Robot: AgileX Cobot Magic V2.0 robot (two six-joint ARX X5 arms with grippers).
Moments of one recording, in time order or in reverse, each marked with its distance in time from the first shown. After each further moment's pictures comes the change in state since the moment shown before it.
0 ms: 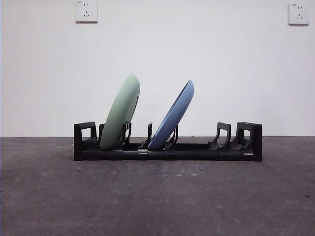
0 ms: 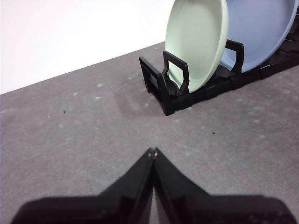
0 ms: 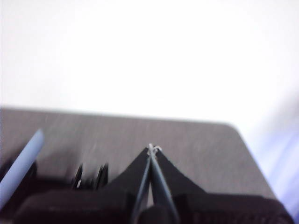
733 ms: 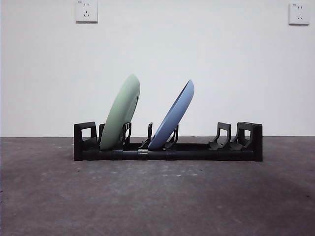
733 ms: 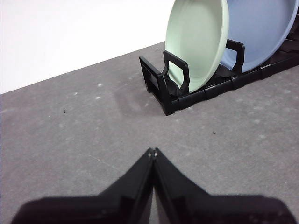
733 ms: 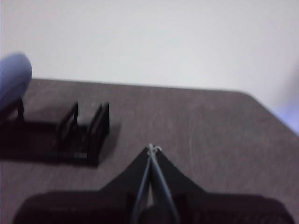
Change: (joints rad) left arm 0.000 0.000 0.000 0.000 0.000 0.000; right arm -0.019 -0.592 -0.983 0.444 -0.007 0.029
